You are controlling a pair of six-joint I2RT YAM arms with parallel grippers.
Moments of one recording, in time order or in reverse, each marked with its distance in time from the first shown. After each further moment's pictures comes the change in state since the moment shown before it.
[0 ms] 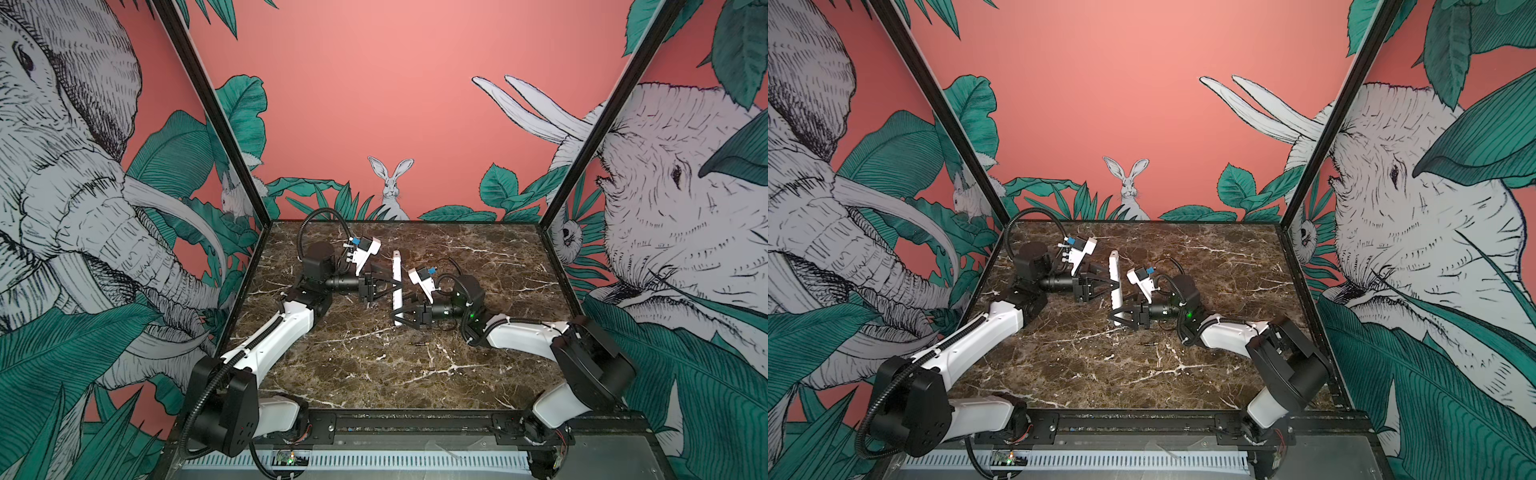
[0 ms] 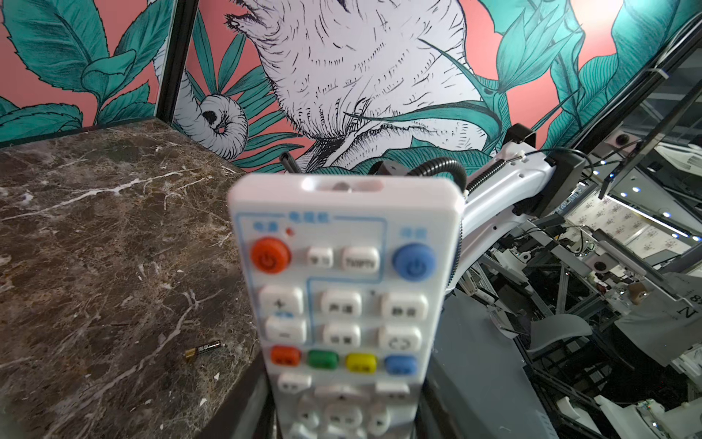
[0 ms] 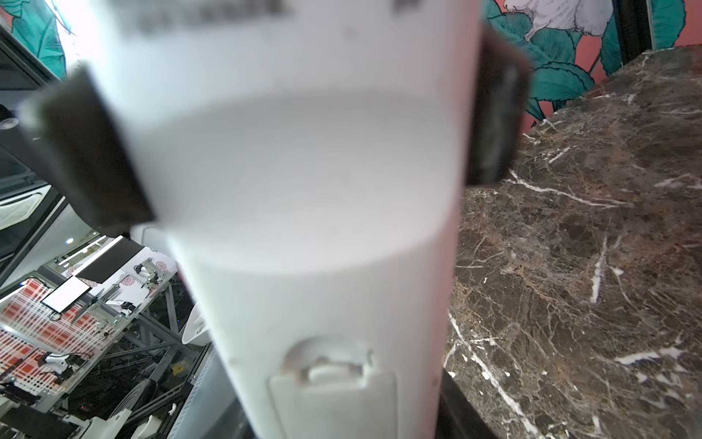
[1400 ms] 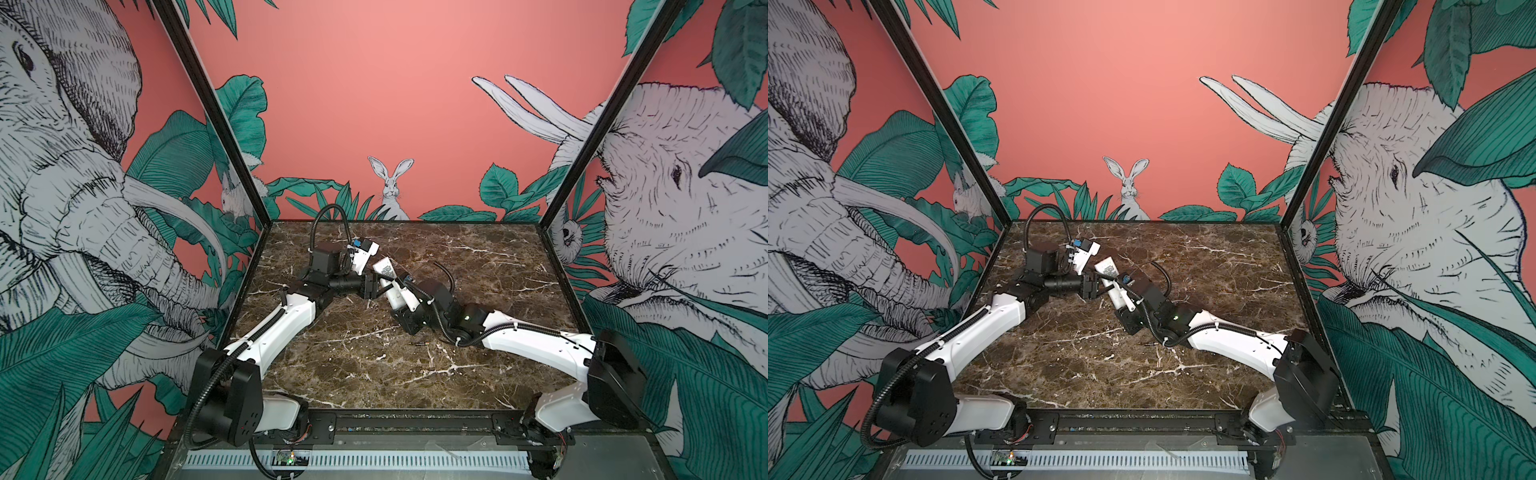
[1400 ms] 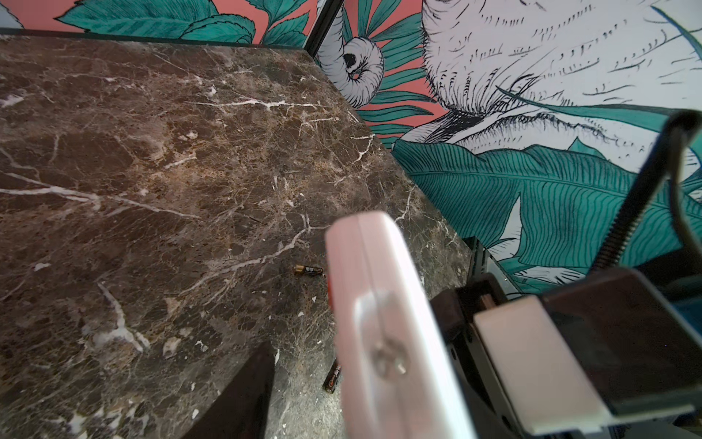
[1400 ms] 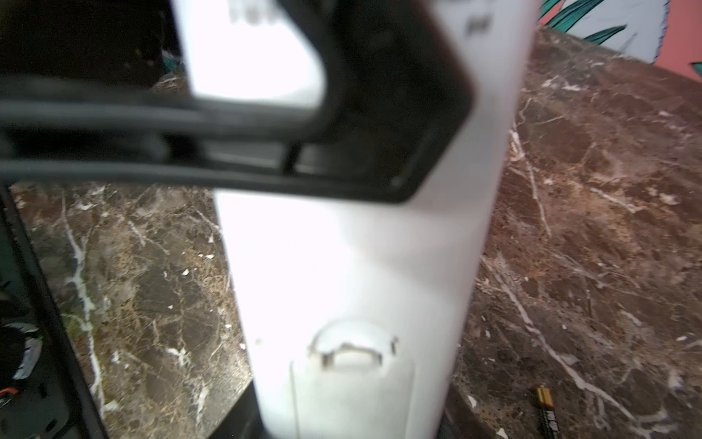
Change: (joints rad) left arm 0.013 0.055 0.074 -0.414 -0.381 0.171; right arm 0.272 -0.092 0.298 -1.042 1.019 -0.410
